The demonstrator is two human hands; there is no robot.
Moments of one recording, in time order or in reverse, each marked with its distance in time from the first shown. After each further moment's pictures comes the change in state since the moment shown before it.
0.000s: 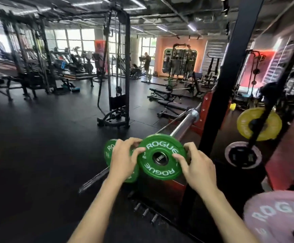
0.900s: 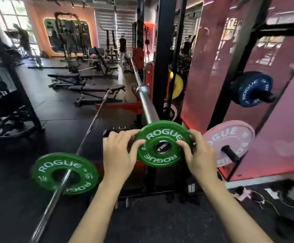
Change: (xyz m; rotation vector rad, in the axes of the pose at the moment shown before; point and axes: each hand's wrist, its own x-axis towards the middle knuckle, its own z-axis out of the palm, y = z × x) left_hand 0.062 -0.061 0.029 -0.273 -0.187 0.495; right_hand -0.033 -0.047 0.055 -0.248 0.446 0.392
